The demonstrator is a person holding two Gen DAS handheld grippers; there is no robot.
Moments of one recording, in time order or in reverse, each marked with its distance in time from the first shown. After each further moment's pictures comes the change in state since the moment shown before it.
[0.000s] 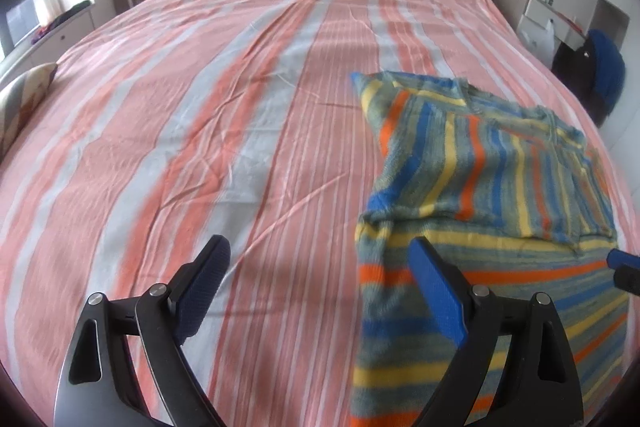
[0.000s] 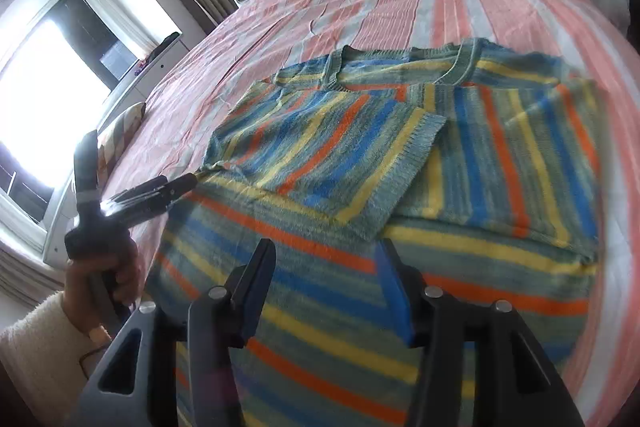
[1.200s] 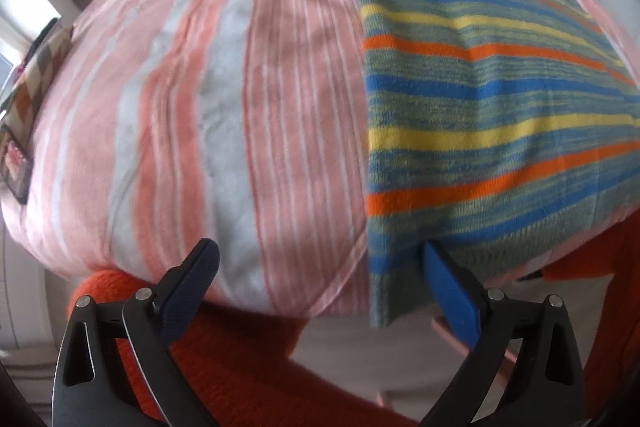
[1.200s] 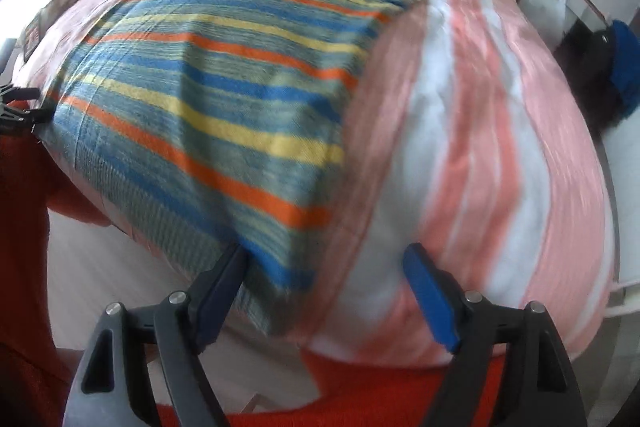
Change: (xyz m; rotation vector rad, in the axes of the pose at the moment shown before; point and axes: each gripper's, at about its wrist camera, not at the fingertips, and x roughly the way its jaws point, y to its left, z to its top) left arm -0.123 0.030 -0.196 0.288 0.276 0.063; right arm -0.109 -0.016 -0.244 -0.165 0.185 -0.458
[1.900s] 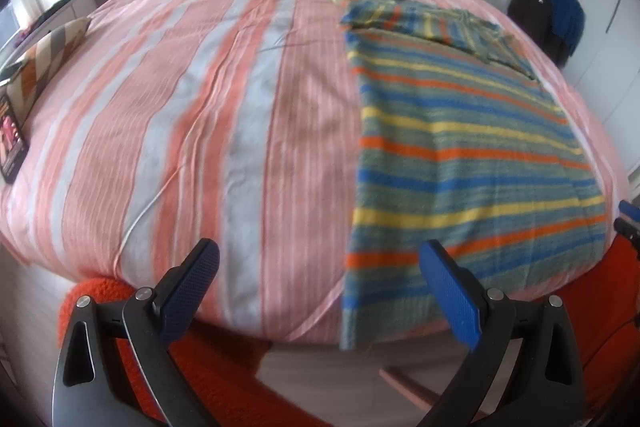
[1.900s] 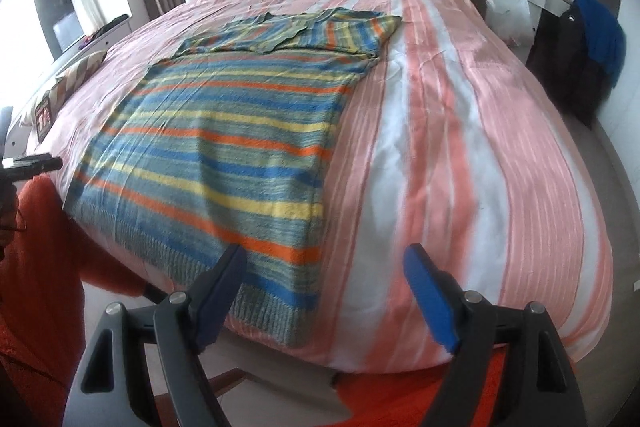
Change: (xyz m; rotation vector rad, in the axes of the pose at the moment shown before) left arm -0.042 0.028 0.009 -0.160 -0.182 -0.150; right arm -0.044 -0.010 -0.006 0.131 -0.237 0.070
